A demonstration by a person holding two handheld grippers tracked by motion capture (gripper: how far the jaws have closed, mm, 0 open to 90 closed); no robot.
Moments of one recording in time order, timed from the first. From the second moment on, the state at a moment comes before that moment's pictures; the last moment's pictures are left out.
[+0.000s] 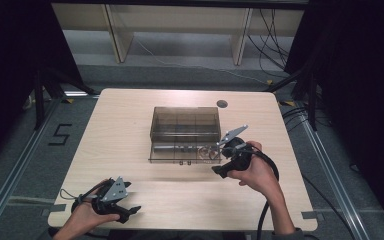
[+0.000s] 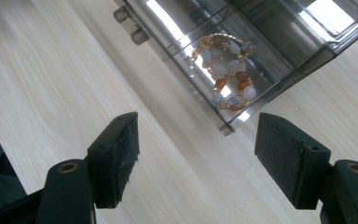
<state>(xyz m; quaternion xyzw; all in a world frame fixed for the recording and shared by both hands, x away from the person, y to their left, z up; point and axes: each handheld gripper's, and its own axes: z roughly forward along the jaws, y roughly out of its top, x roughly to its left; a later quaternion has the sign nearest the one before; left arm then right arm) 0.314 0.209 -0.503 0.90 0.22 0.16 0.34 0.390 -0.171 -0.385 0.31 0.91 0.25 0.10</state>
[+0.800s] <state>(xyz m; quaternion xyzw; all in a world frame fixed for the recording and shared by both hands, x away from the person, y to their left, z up) 0.314 0.209 -0.503 0.90 0.22 0.16 0.34 0.363 -0.187 -0.415 0.33 0.89 0.30 0.12</state>
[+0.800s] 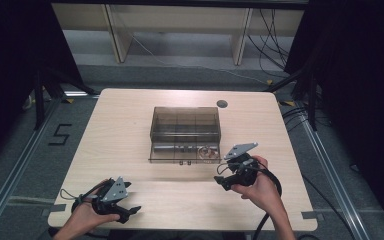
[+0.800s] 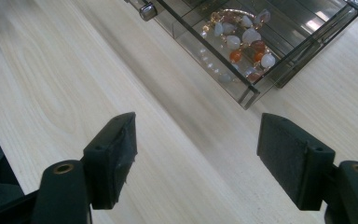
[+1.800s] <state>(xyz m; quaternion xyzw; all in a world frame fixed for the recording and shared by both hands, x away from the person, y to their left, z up) 0.312 0.208 -0.503 0.90 0.22 0.15 0.35 0.338 -0.197 -0.469 0.34 0.86 0.35 0.13</state>
